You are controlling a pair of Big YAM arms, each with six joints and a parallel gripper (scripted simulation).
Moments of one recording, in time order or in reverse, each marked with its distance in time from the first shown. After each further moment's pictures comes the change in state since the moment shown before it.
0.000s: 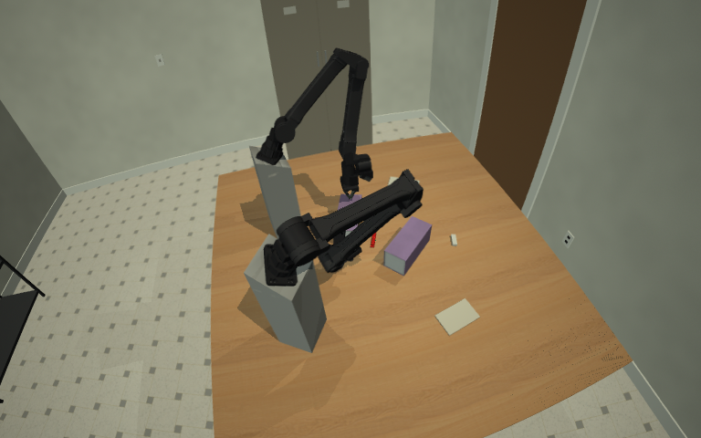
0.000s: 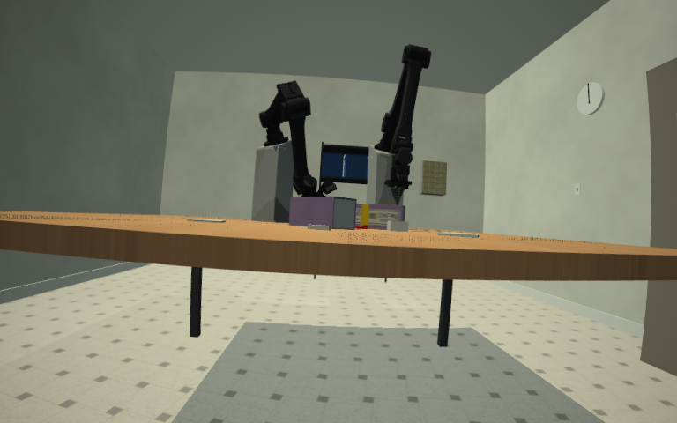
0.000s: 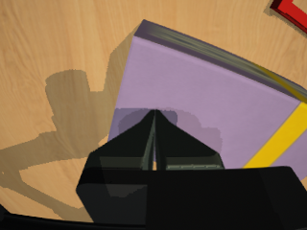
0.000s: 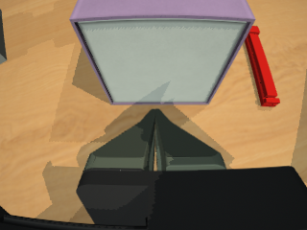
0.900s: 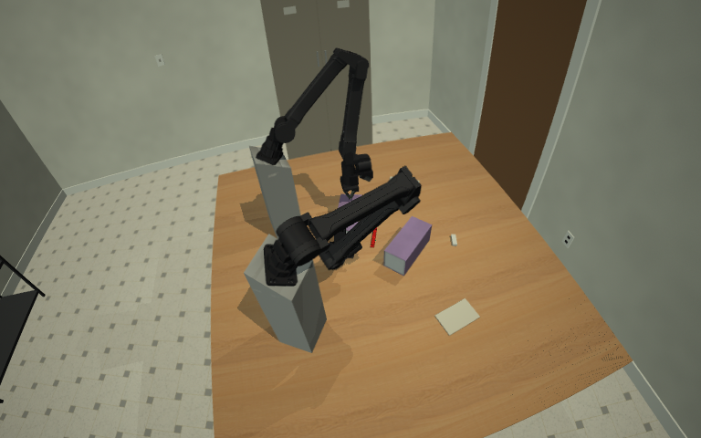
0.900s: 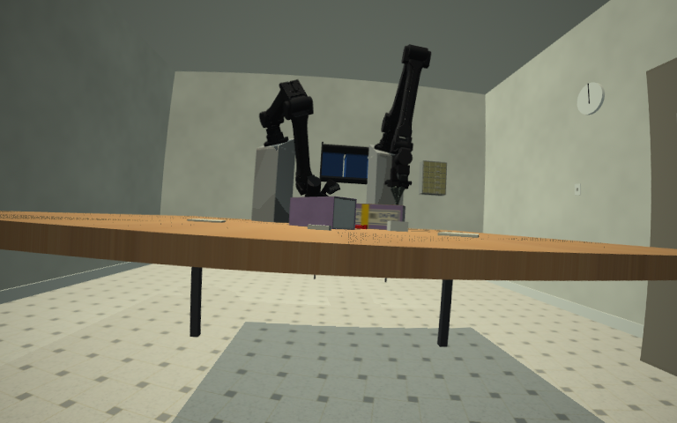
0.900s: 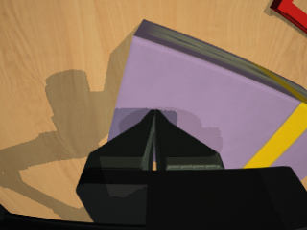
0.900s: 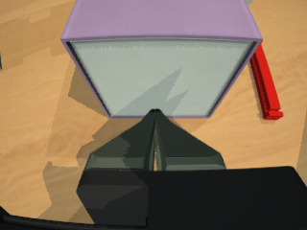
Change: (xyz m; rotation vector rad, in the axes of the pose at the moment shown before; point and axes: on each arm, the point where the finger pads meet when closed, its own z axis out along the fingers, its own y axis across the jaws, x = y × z) left arm 0.000 0.000 0.000 0.000 0.000 0.000; right arm -0.008 -0.001 0.013 0.001 0.000 -0.001
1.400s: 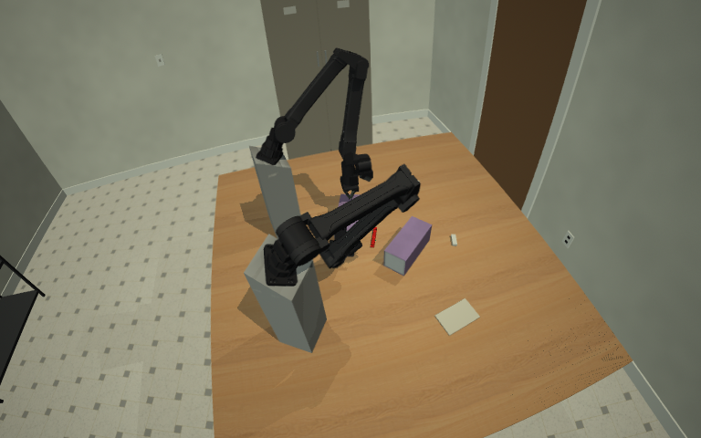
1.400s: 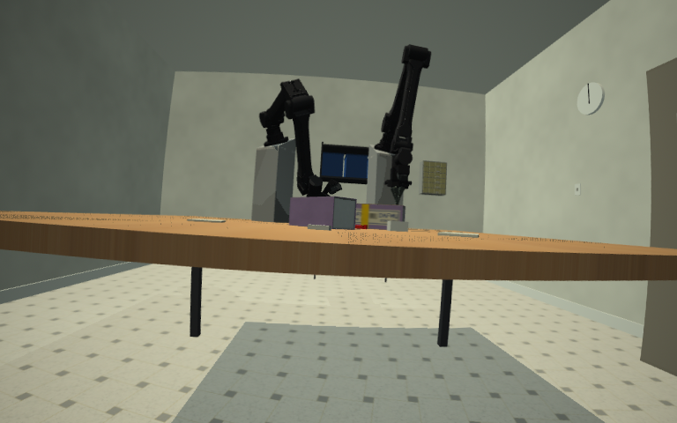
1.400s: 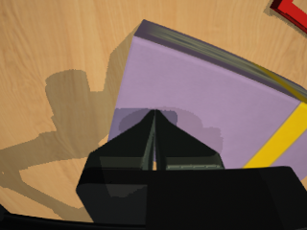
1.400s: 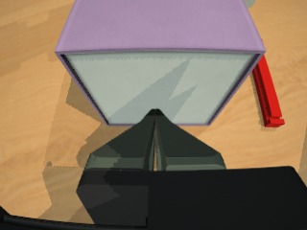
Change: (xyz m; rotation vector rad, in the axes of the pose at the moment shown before) left arm 0.000 0.000 0.000 0.000 0.000 0.000; right arm -0.004 -0.001 0.007 0.002 0.000 0.000
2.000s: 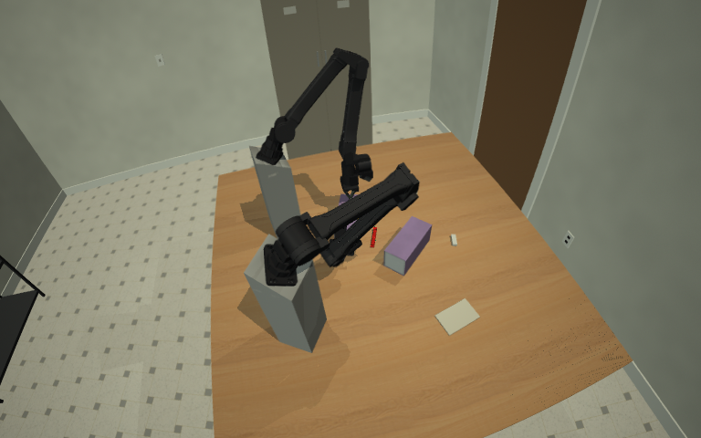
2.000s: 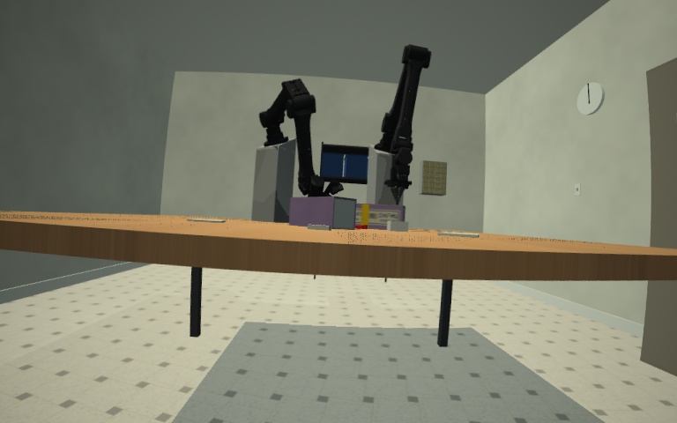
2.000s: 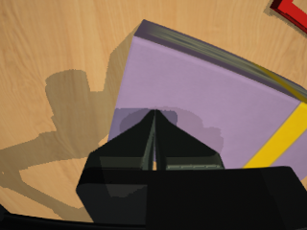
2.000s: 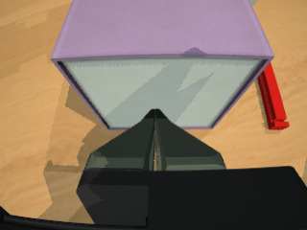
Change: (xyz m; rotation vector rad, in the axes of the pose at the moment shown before) left arm 0.000 0.000 0.000 0.000 0.000 0.000; right arm -0.001 0.001 0.005 -0.001 0.015 0.009
